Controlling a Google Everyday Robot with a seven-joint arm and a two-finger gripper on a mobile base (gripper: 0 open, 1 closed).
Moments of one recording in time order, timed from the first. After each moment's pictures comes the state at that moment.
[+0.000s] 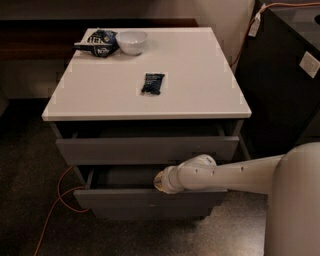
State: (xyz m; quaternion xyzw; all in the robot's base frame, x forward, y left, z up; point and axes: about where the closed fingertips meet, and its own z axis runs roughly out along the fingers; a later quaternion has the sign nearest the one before) arm 0.589 -0.016 0.451 -0.68 0.67 0.05 0.30
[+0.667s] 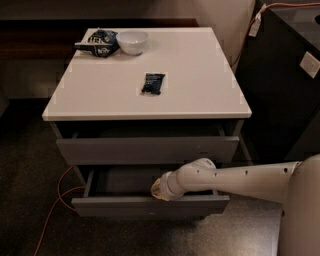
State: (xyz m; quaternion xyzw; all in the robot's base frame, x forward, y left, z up) arm 0.555 -0.004 0.444 -0.70 0.65 0.09 0.28
